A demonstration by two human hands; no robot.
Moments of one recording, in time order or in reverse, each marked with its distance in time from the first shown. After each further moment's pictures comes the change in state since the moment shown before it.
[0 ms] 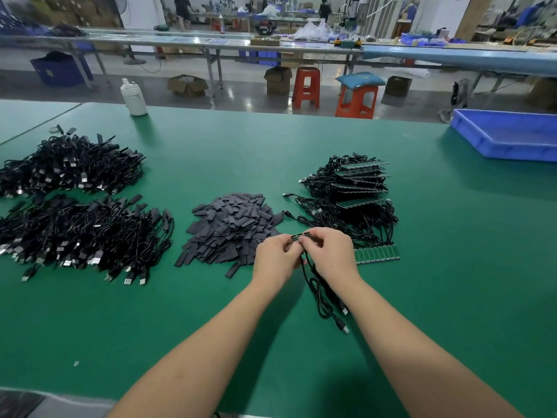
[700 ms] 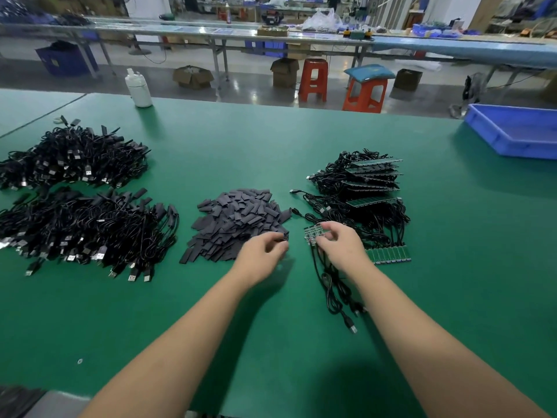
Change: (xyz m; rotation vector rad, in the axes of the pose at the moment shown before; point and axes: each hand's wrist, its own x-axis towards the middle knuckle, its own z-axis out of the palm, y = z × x) left_hand 0.024 -0.043 -0.041 0.056 -0.137 -0.004; right_hand 0.034 0.030 0.013 0.150 -0.171 0.250
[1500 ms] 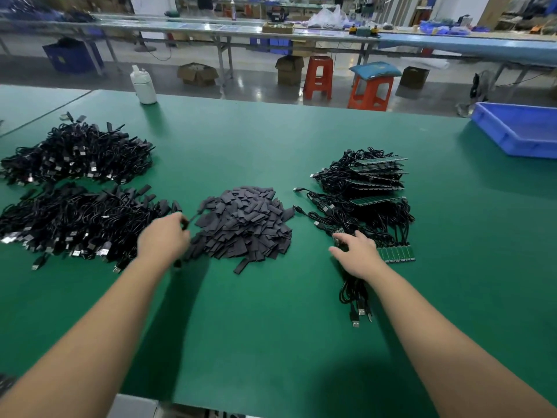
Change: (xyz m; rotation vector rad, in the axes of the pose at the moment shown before) left_hand 0.007 -0.057 -0.152 0.852 0.378 -0.249; right_hand 0.005 0.027 -0.019 -0.481 -0.189 0.093
